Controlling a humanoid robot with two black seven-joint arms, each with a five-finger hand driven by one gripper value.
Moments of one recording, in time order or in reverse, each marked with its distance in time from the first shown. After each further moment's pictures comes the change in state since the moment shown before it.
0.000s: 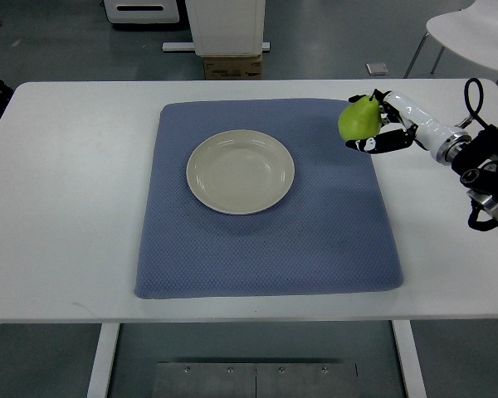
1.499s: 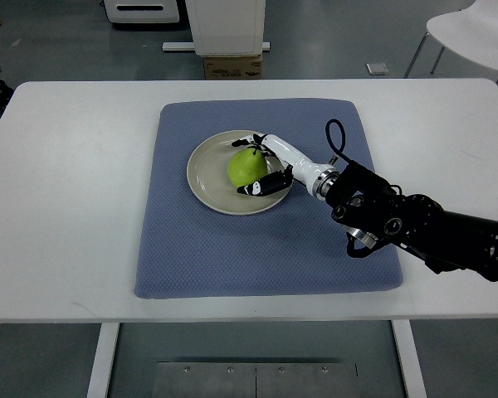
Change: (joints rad) left arm 0.000 0.000 0.000 0.000 0.000 0.000 0.000; right arm -0.066 0.441 0.002 -0.222 -0.001 -0.015 -0.039
